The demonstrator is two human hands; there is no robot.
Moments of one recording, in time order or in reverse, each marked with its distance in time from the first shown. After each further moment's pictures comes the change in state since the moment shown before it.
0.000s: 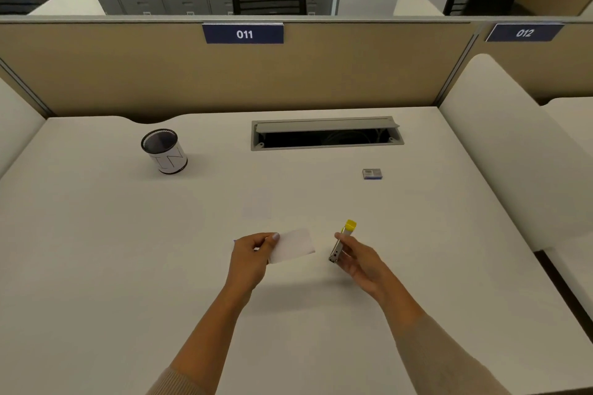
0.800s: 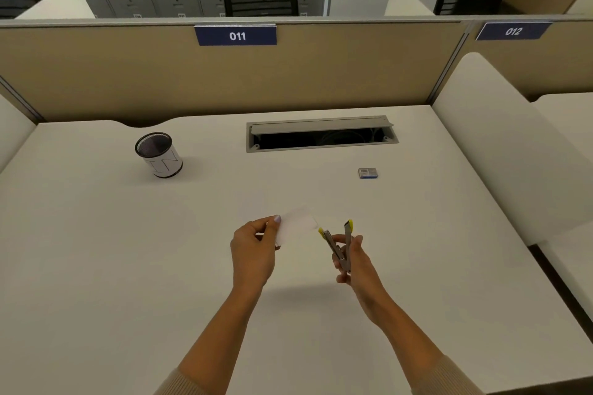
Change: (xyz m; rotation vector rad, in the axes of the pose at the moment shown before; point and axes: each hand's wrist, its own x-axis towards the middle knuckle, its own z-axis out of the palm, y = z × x) left_hand -0.006 0.028 0.015 -0.051 0.205 0.149; right_hand -0.070 0.006 0.032 -0.530 -0.016 -0.317
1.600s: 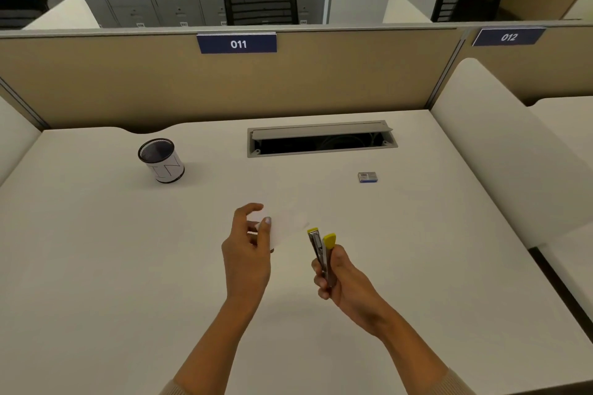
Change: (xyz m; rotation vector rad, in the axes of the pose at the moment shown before) left_hand -0.015 0.014 -0.012 0.086 0.076 0.316; right_hand -0.024 -0.014 0.013 0.353 -0.353 0.028
